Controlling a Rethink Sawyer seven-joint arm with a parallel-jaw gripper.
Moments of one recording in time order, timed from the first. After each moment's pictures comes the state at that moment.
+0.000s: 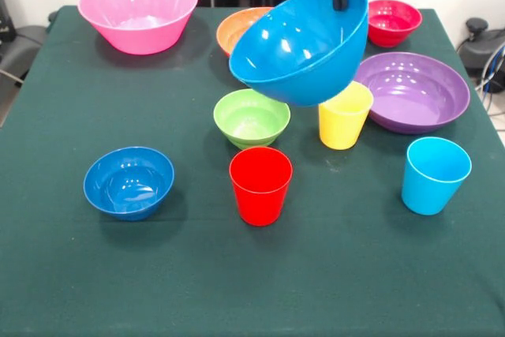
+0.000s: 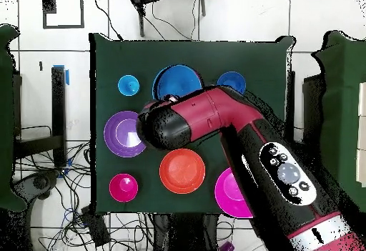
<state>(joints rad) -0.73 -0.87 0.89 1.84 -0.56 0.70 1.49</state>
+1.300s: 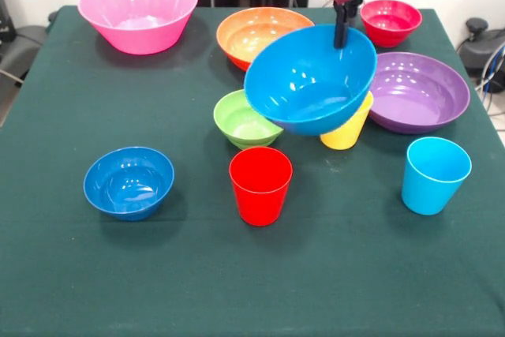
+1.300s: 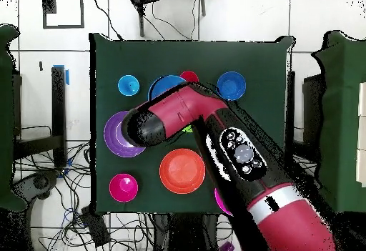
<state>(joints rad) -0.55 -0.76 0.75 1.75 -0.74 0.81 1.49</state>
